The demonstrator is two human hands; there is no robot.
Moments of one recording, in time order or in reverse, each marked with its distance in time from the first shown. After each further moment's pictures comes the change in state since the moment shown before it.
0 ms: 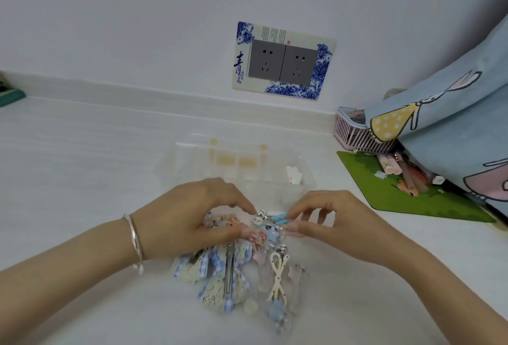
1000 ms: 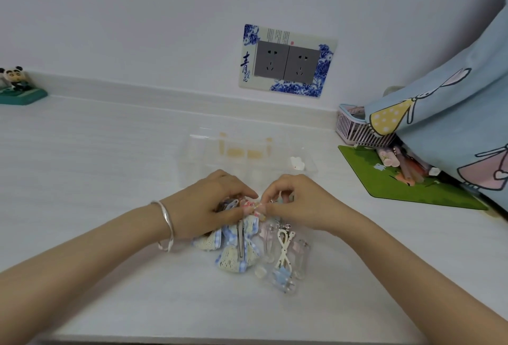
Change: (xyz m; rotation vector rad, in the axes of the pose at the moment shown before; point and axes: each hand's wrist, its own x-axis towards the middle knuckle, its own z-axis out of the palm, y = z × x) left_hand -0.007 -0.006 0.017 0.031 -0.090 -0.099; right_hand 0.023 -0.032 0.035 0.161 -0.055 0.129
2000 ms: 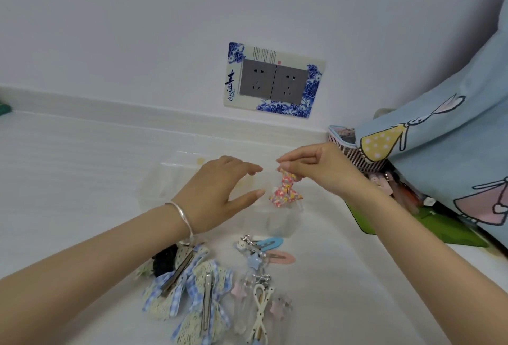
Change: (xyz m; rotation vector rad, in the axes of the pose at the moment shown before) left_hand 0.085 -0.001 -0.008 0.141 0.347 0.051; right_hand 0.061 0.024 -0.097 0.197 0.239 -0.023
